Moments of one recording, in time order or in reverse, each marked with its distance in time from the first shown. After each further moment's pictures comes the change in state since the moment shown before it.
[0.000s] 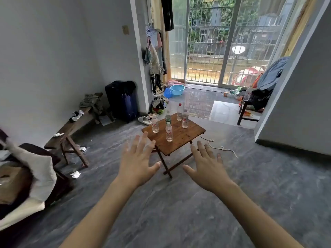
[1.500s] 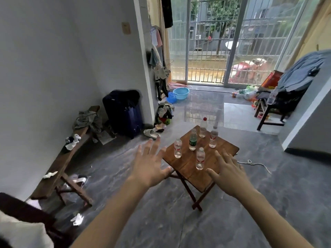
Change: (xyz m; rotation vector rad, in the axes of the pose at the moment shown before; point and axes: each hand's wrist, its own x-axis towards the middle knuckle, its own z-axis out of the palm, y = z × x) left_hand 0.360 -0.280 0.021 0.033 -0.119 0.172; right_hand 0.384 -0.154 0.056 0.098 0.042 0.246
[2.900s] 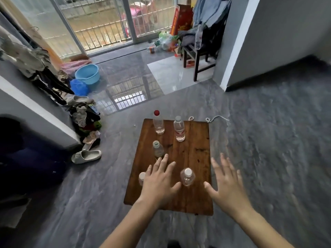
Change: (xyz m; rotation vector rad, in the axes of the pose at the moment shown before) left_hand 0.482 0.024 0.168 -0.019 -0.374 0.662; right_hand 0.324 0.053 0.143 0.164 0.108 0.647
